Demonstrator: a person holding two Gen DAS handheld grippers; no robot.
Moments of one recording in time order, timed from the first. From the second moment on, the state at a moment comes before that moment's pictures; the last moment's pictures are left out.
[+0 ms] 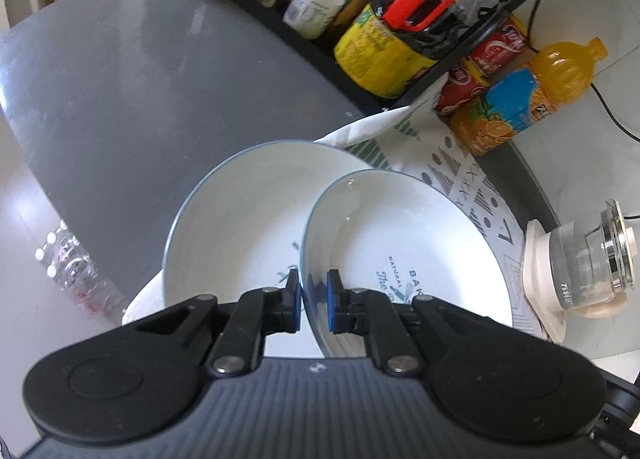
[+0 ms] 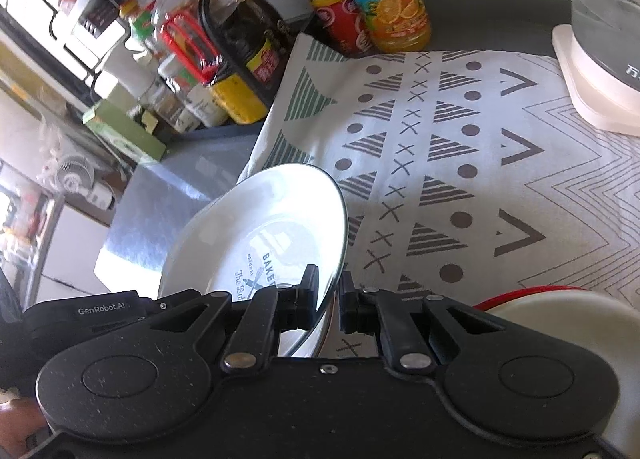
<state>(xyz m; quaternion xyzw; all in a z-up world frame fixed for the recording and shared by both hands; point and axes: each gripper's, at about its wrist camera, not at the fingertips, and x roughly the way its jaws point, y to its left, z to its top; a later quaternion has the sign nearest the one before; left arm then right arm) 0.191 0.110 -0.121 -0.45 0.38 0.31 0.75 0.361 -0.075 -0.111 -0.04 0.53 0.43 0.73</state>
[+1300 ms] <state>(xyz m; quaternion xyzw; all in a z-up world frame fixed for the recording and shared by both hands) 0.171 0.139 -0.112 -0.40 0.40 0.34 0.75 0.358 -0.019 -0.131 -0.13 0.53 0.39 0.74</state>
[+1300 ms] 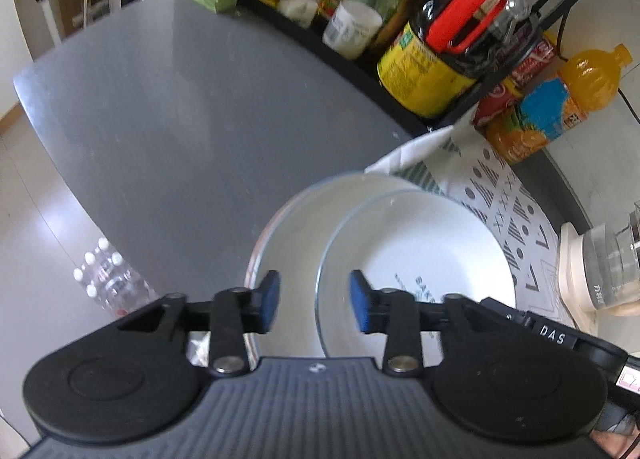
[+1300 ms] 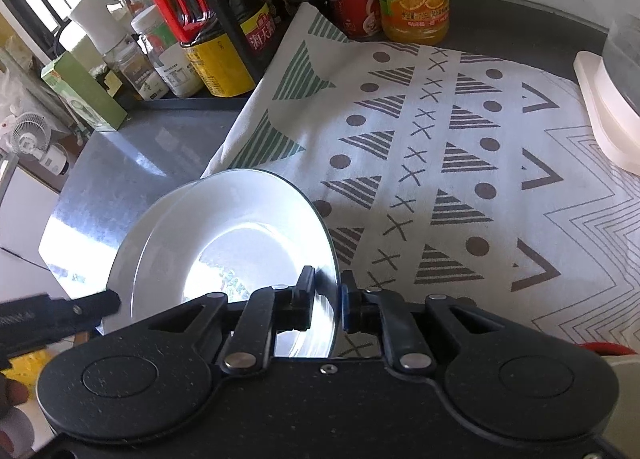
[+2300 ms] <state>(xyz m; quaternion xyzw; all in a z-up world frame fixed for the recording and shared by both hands) 0.160 0.147 -0.140 -0.40 0.43 0.37 0.72 0.350 -0.015 -0.121 -0.12 0.52 0.41 0.74</state>
